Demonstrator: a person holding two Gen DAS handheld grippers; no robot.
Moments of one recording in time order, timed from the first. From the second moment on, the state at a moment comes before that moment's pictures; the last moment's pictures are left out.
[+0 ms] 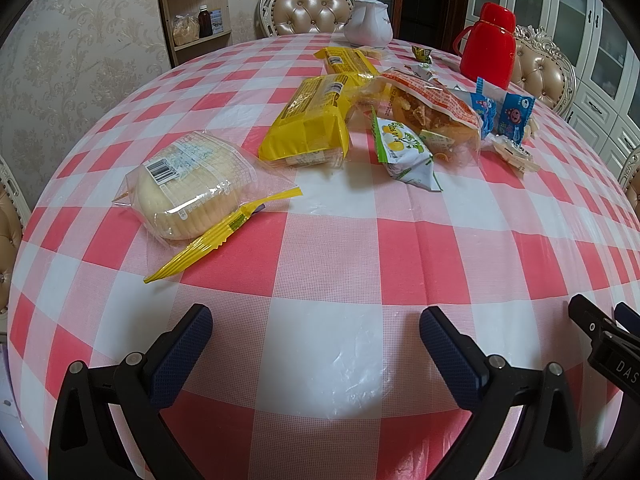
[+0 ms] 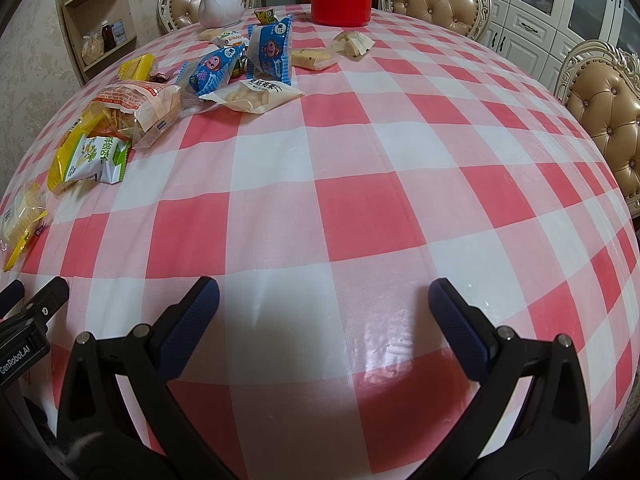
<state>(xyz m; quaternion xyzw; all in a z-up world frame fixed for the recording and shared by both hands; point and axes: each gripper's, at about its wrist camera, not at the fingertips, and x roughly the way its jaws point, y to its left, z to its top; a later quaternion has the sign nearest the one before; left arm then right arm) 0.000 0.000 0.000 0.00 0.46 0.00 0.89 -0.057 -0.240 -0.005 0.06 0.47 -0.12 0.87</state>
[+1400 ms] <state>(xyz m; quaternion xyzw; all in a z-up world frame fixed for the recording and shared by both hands) 0.069 0.089 0.032 -0.12 0.45 0.07 0.88 -0.039 -0.127 0.022 0.01 0.41 0.09 0.91</state>
